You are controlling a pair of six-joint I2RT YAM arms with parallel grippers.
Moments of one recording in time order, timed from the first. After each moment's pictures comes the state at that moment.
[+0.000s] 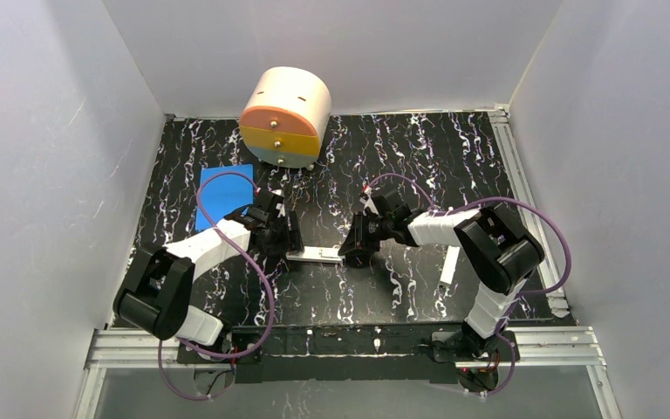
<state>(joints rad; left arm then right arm) -0.47 1.44 0.73 -0.37 0.05 -0.57 0.67 1.77 0.82 0.09 -0.54 0.77</state>
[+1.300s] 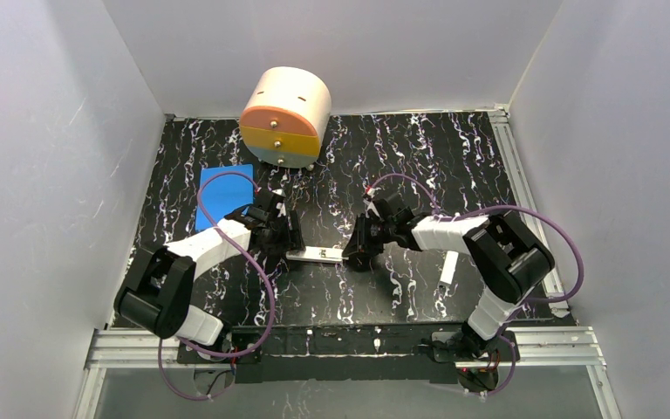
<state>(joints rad) -0.47 1.44 0.73 -0.36 0.07 -0.58 0.69 1.70 0.79 0.05 -0.44 0.74</state>
